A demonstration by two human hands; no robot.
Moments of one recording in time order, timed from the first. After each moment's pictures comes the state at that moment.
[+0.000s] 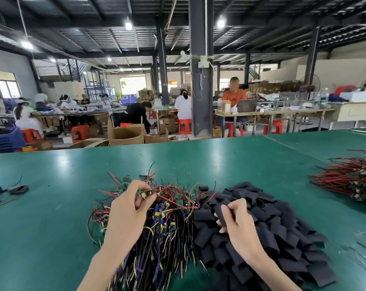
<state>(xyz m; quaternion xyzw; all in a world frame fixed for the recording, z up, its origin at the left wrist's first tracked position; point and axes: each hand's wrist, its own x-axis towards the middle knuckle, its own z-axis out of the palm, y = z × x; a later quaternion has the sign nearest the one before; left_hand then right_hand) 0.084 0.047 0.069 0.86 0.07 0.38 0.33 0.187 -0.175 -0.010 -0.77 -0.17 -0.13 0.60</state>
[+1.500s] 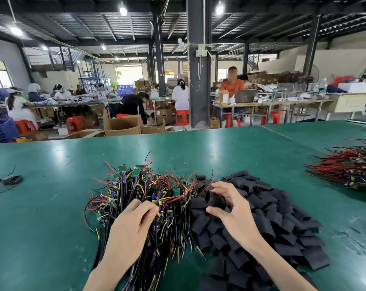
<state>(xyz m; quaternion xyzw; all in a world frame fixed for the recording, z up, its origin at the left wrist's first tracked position) 0.069 0.043 0.016 0.91 0.00 0.33 0.26 0.173 -0.178 0.006 -0.73 -0.26 -0.10 0.63</state>
